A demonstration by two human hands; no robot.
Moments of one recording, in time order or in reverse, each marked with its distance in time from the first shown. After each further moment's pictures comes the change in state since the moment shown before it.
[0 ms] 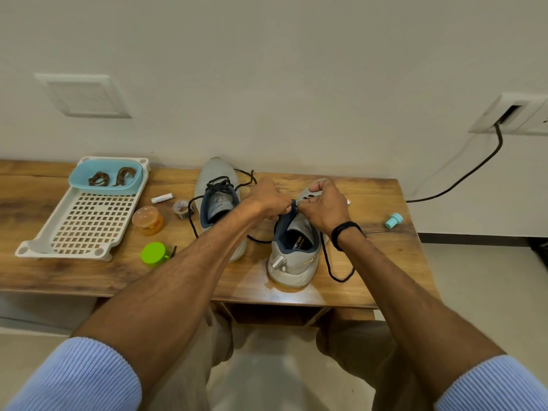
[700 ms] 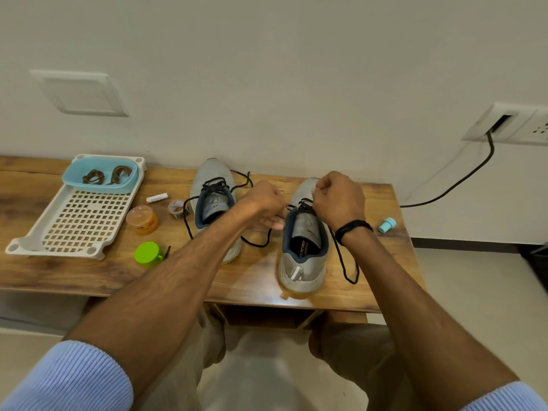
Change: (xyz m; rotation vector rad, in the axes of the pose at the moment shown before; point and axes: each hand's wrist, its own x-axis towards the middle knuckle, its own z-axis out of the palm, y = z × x) left_hand -0.006 0.005 -0.001 -0.218 -0.157 -0.112; right_hand -0.004 -0.020 -0.032 -0.360 0.178 -0.110
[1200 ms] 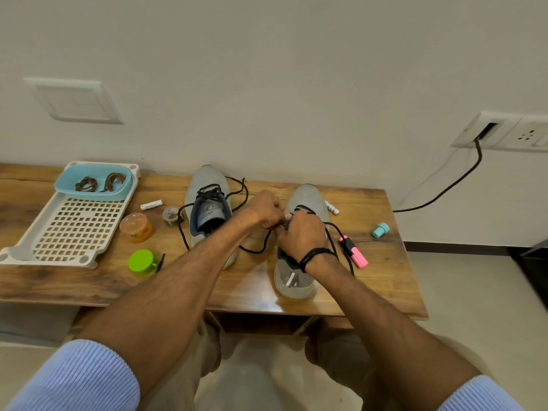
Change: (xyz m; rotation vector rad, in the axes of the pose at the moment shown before) left_hand 0.029 -0.013 0.009 0.200 0.020 0.169; right_hand -0.040 -0.017 0.035 -0.223 -0.232 -0.066
